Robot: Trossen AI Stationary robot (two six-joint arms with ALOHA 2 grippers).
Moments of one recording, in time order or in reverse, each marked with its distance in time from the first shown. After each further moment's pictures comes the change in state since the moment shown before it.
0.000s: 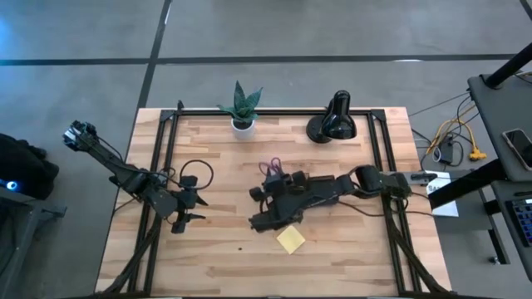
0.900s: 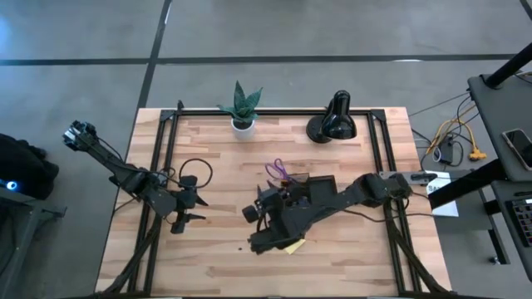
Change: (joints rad) left arm 0.000 -0.005 0.019 0.002 0.007 -0.008; right arm 0.127 -0.002 0.227 0.009 -0.102 -0.089
